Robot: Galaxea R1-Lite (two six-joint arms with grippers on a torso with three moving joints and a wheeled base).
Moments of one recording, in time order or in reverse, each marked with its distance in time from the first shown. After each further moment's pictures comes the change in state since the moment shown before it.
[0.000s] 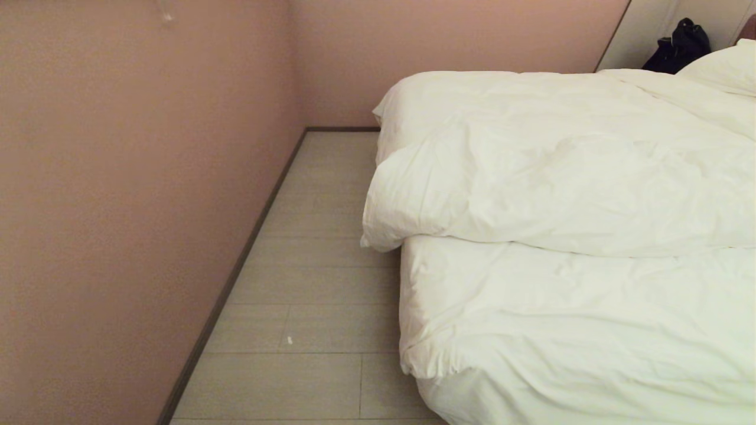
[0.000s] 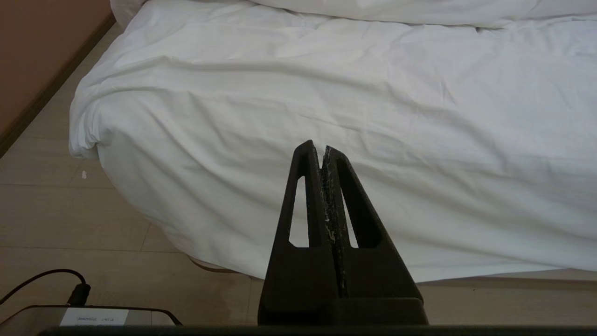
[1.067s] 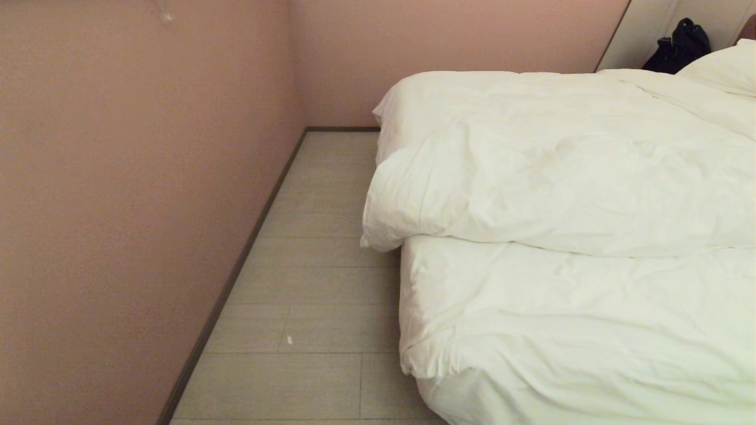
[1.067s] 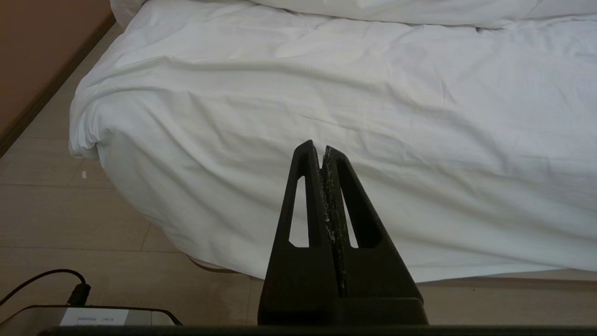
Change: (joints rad) left arm 0.000 0.000 -0.001 0.000 0.001 -0.001; right arm 0.000 0.000 0.000 0.000 0.000 0.000
